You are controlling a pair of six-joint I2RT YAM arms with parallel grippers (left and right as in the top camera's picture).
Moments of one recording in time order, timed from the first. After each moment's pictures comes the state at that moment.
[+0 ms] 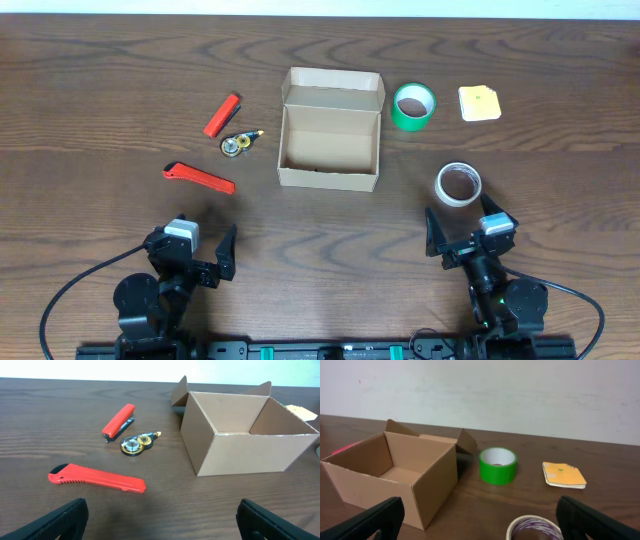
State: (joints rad) left arm 0.07 0.01 0.13 -0.44 0.36 -0.02; right arm 0.03 0.01 0.01 -0.05 -0.23 0.01
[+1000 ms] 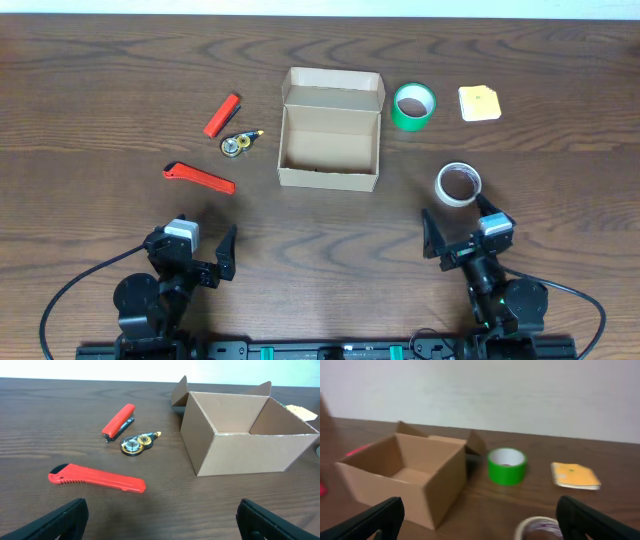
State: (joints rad) left arm 0.07 0.01 0.13 -0.44 0.36 -0.02; right arm 0.03 0.01 0.01 -0.04 -0.30 0.09
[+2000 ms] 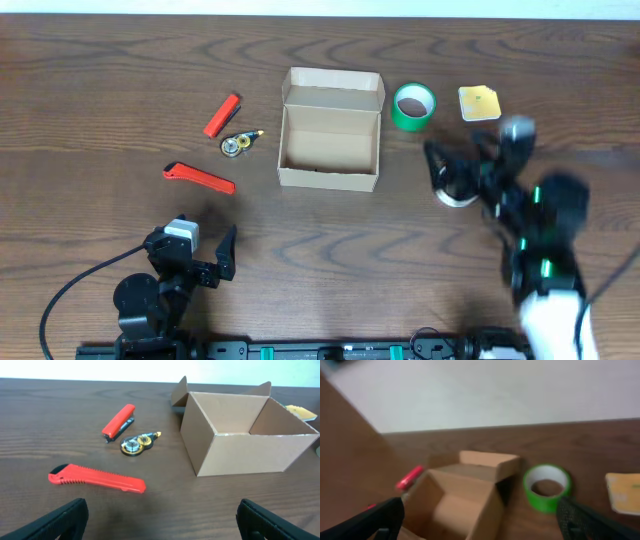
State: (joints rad) left arm 0.07 0.01 0.13 -0.44 0.36 -0.02; right arm -0.04 0.96 0.68 0.00 -0.50 0.24
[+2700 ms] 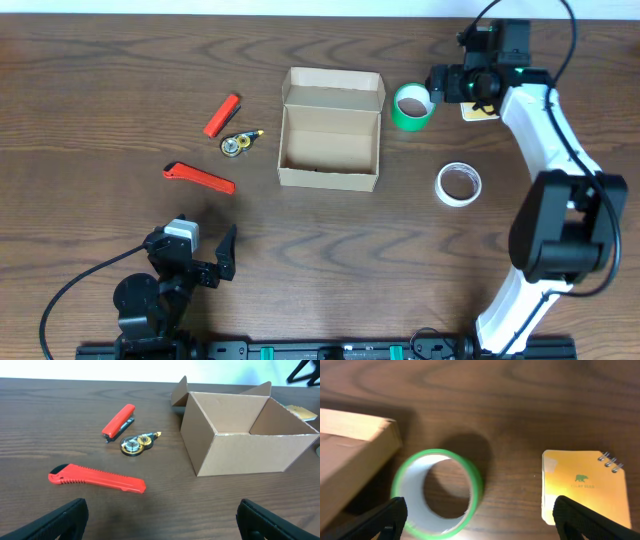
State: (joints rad) left arm 0.07 0.01 0.13 -0.44 0.36 -0.02; right arm -0.03 2.01 1.57 -0.53 -0.18 -0.02
